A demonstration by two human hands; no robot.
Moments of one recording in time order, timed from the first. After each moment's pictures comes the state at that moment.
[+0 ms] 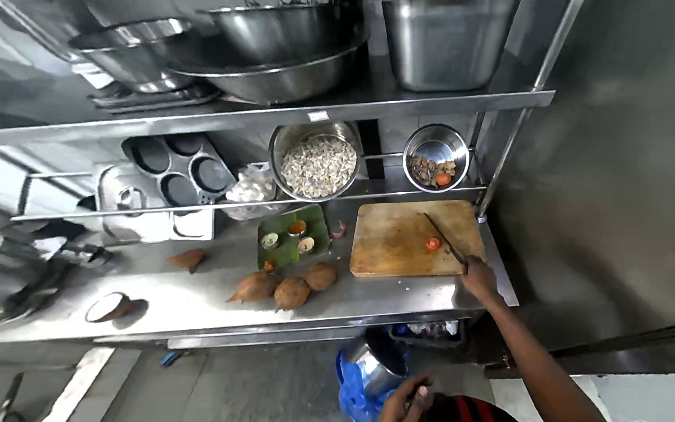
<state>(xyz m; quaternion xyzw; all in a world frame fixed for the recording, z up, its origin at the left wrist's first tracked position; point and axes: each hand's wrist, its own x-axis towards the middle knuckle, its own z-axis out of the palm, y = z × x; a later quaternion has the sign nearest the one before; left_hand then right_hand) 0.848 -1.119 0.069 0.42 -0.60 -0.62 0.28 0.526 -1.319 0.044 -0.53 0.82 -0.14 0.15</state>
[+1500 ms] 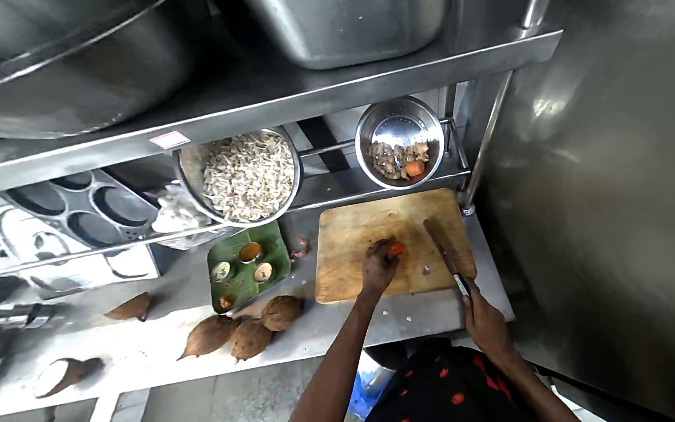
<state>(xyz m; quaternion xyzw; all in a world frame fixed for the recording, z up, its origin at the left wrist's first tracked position) 0.712 -1.489 0.013 0.50 -0.79 -0.25 0.26 0.499 -1.258 -0.004 -0.55 0.79 -0.26 0.10</state>
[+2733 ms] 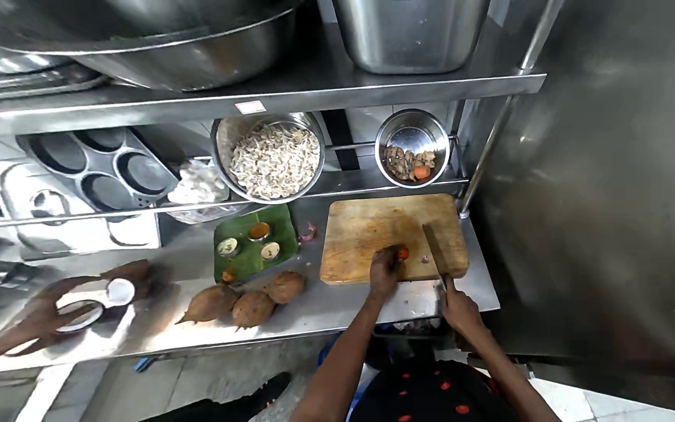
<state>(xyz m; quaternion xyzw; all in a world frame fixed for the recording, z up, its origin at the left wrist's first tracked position) 0.727 -1.434 -0.013 0.46 -0.77 -0.27 0.35 0.539 -1.274 0.044 -0.52 0.81 -0.04 0.27</state>
